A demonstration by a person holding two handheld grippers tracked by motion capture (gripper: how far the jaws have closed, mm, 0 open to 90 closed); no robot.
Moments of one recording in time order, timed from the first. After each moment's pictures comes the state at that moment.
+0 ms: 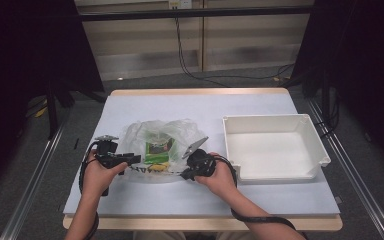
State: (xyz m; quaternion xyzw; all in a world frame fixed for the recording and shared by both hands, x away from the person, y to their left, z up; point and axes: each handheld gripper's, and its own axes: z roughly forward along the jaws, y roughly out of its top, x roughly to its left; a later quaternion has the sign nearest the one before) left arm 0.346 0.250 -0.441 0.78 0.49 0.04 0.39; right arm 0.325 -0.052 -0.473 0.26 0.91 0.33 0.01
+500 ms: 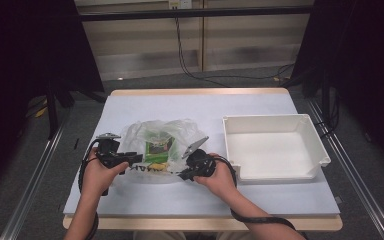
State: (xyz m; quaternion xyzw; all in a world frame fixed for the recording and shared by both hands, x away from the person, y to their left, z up) left arm 0.339 0.241 -0.426 0.79 0.47 0.04 0.39; right arm 0.323 -0.051 -0.470 0.26 0.90 0.35 0.00
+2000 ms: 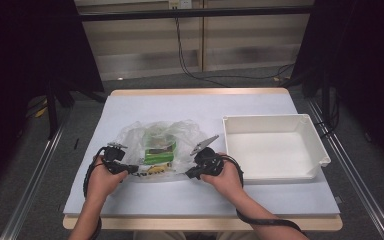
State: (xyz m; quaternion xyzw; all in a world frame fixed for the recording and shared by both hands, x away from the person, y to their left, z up) left arm 0.343 0.245 -0.465 0.82 0.48 0.02 0.30; right arm 0.320 -0.072 -0.466 0.30 0.89 0.35 0.00
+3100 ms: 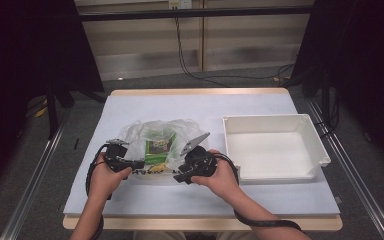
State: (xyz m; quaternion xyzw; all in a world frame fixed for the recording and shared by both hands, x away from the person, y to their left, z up) left arm 0.339 0.231 -0.449 0.81 0.46 0.01 0.36; right arm 0.307 -0.047 -0.430 0.26 0.89 0.37 0.00
